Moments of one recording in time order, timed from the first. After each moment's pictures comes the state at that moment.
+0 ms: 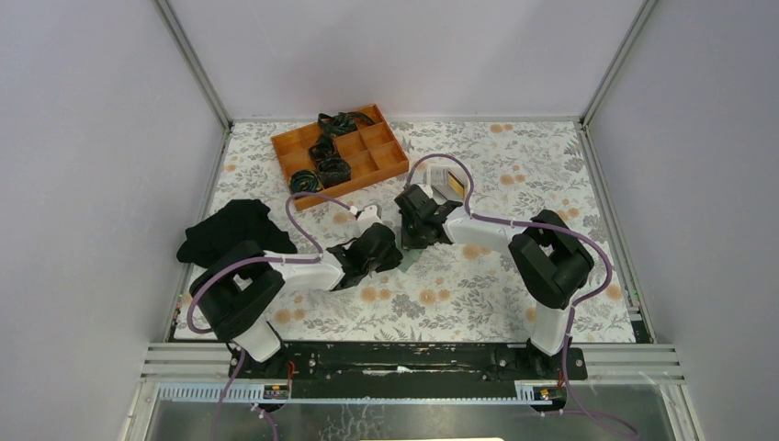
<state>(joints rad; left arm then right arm) -0.83 1.61 0.68 0.19 -0.24 -0.97 0.77 1.85 1.17 -0.36 0.09 0.67</state>
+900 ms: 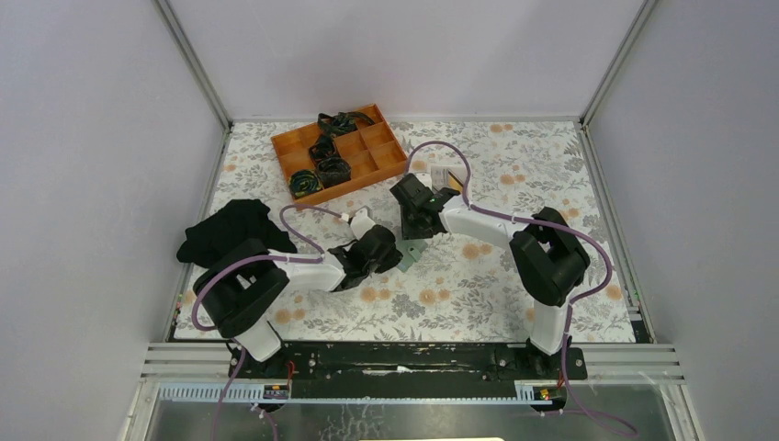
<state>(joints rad) -0.83 1.64 0.66 0.21 -0.27 -1.17 0.77 1.88 1.32 -0.52 0.19 0.62</state>
